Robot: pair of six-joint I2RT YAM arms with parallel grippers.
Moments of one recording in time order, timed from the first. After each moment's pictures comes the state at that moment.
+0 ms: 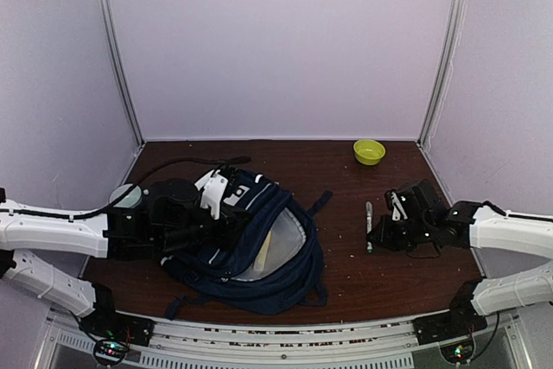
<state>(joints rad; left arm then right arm) -1.11 1.19 0.71 0.09 -0.25 -0.32 0.67 1.08 0.56 -0.34 -0.04 0.82</state>
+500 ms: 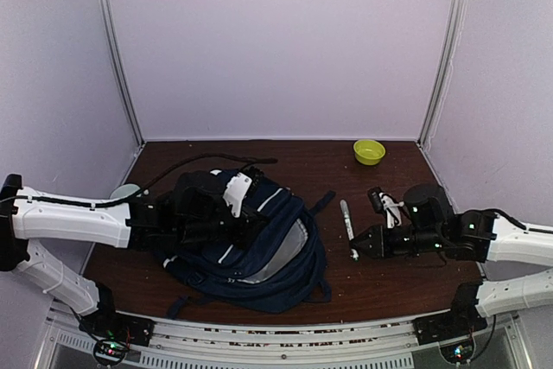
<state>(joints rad) -1.11 1.36 0.85 0.02 -0.14 -0.33 0.90 0.90 0.56 -0.29 -0.11 0.71</state>
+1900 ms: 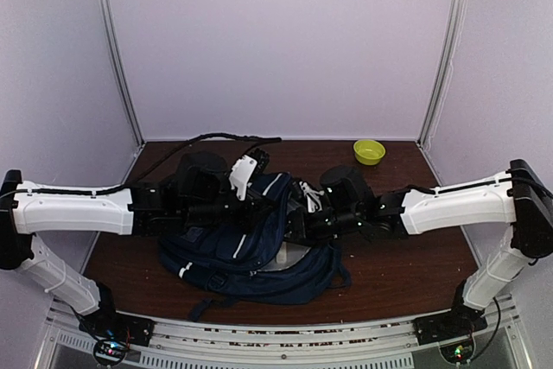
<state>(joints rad) -1.08 1.39 0.97 -0.01 -0.08 -0.30 0.99 1.58 0.95 0.08 -0.32 0.89</state>
